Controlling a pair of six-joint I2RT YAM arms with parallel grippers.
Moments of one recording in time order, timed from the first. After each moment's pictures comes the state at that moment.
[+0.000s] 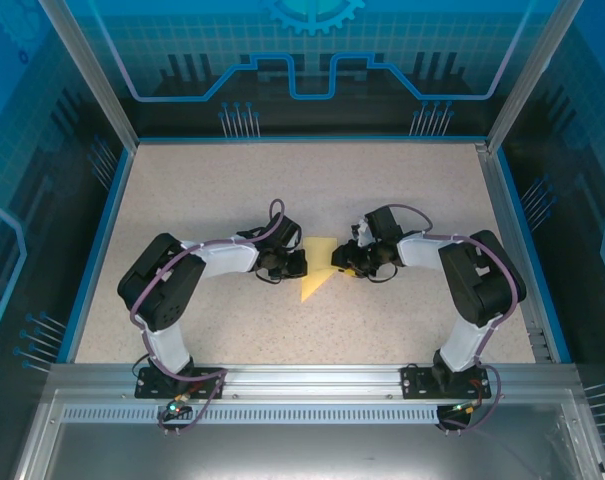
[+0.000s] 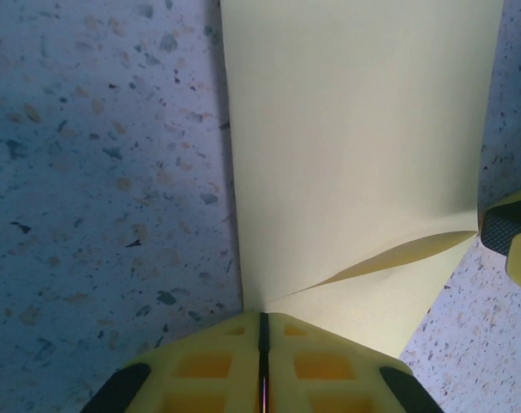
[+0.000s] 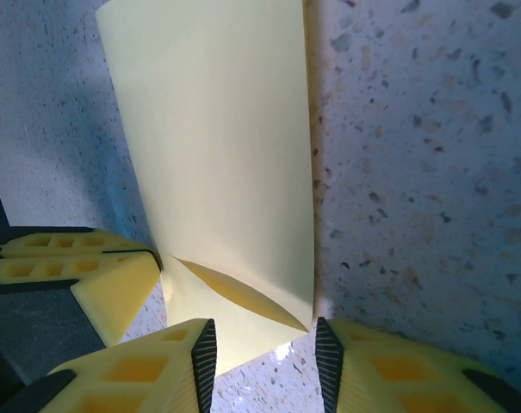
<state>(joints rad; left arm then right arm) -0.59 1.80 0.97 -0.26 0.25 -0.68 0.39 1.76 0.83 -0.14 -0.60 0.71</state>
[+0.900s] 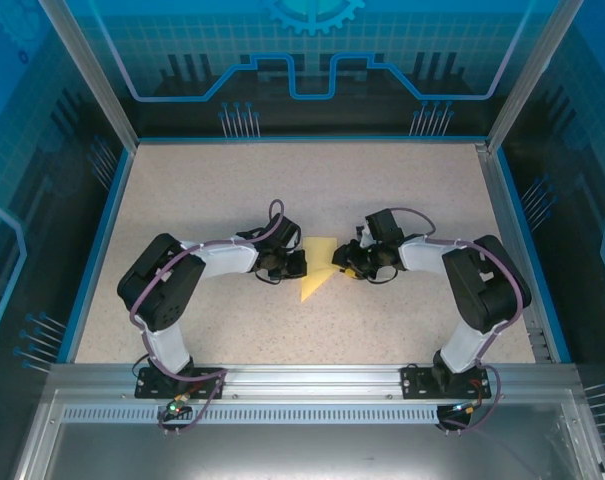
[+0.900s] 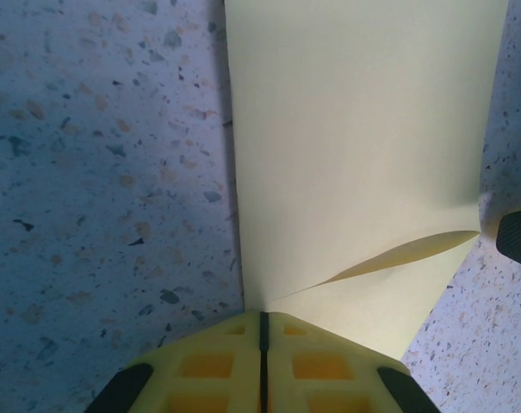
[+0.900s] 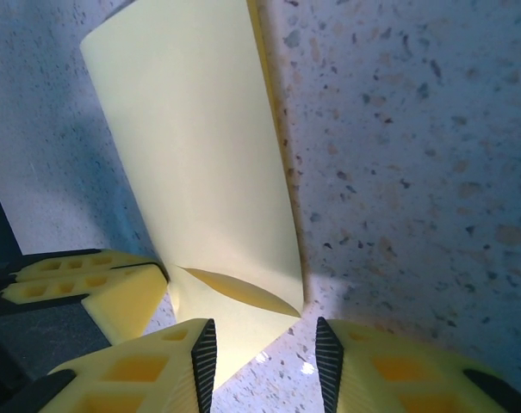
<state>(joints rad) -0.59 1.80 0.96 -0.25 0.25 -0.69 0.40 1.72 0.80 -0.11 -0.55 0.85</state>
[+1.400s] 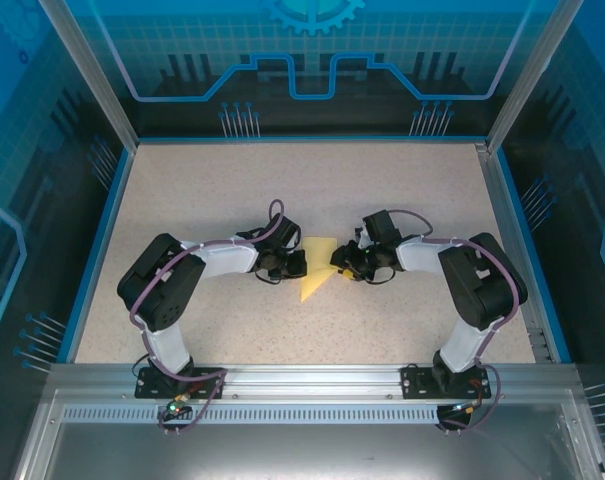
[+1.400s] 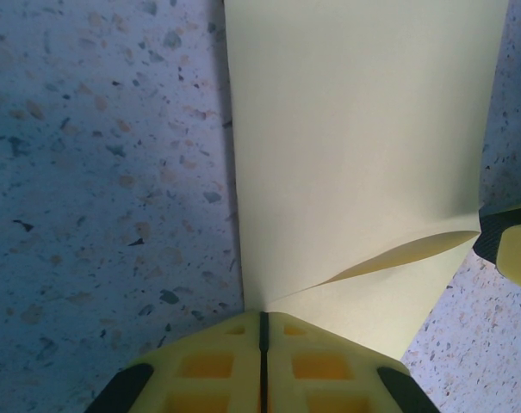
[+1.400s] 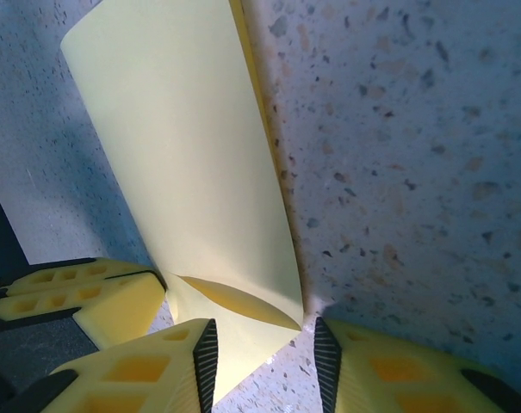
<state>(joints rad) -0.59 1.80 0.96 -0.25 0.25 -0.69 0.41 1.74 0.80 -0.09 -0.55 0.89</state>
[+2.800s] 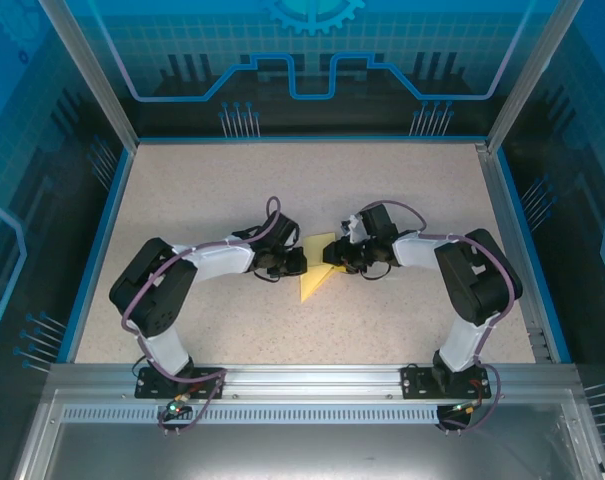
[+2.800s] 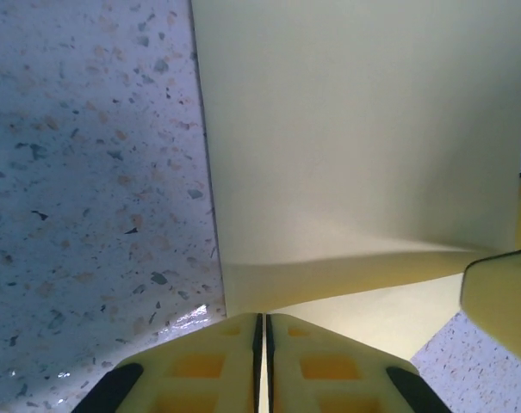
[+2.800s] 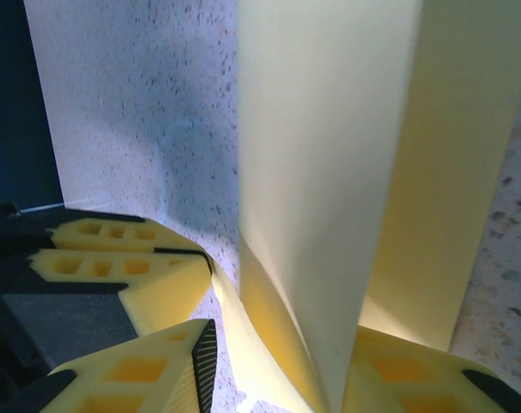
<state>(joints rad) -0.59 1.74 0.96 -0.27 0.24 -0.69 0.42 1.78 0.86 -0.05 -0.71 0.68</state>
